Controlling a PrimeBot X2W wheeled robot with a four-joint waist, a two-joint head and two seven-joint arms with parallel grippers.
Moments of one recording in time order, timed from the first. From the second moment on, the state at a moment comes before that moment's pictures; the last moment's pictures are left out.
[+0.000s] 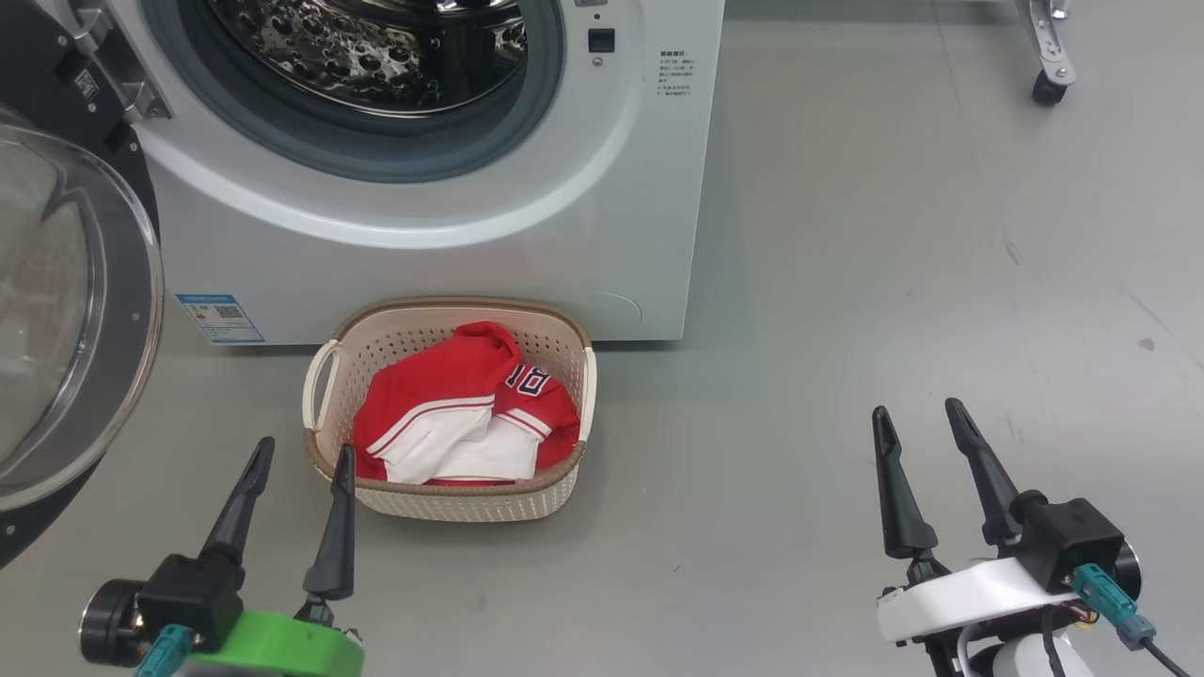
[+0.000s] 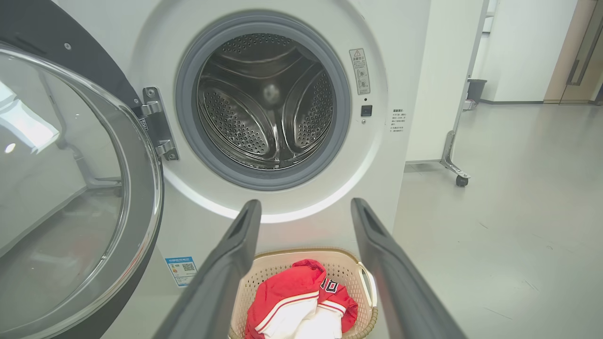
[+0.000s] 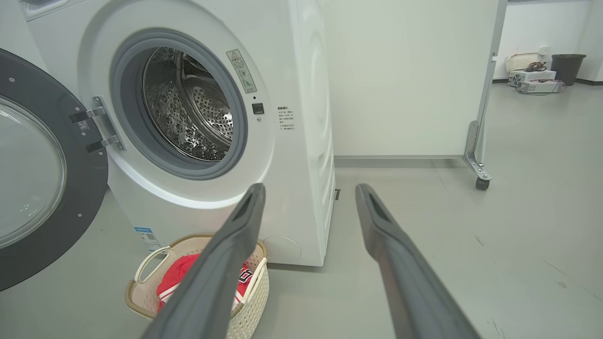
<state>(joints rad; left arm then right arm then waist) 0.02 0.04 -0.06 0.09 -0.23 -0.12 -0.26 0.05 -0.04 0.17 0.04 0.27 0.02 -0.25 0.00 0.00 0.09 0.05</state>
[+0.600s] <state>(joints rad) 0.02 0.04 -0.10 0.10 -0.24 -0.12 -0.26 0.05 -0.04 0.16 0.03 0.29 0.02 -0.25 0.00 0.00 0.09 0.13</state>
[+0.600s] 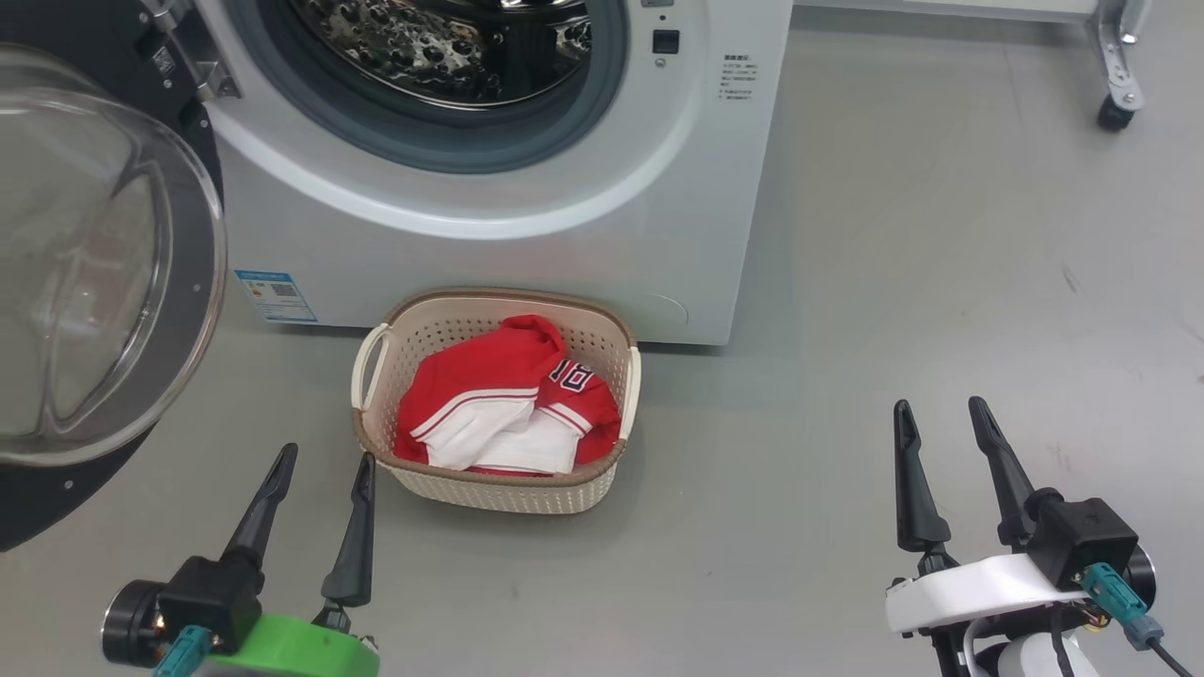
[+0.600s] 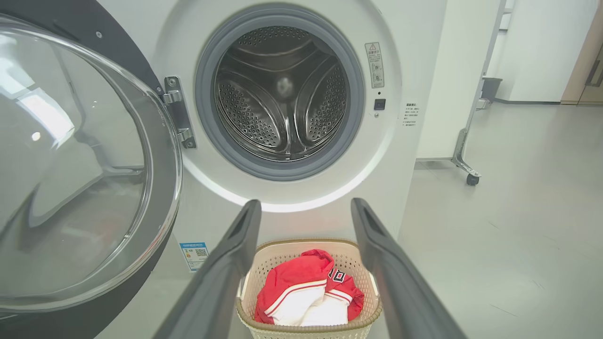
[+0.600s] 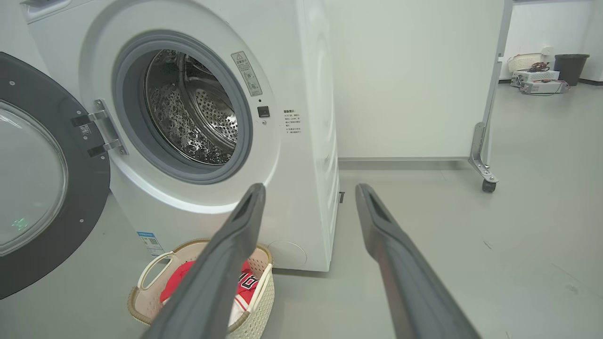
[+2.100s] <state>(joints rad) 0.07 0.04 0.00 0.05 -0.25 -0.08 -0.26 0.03 -0.04 0.27 0.11 0.29 0.08 -0.25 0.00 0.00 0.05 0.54</state>
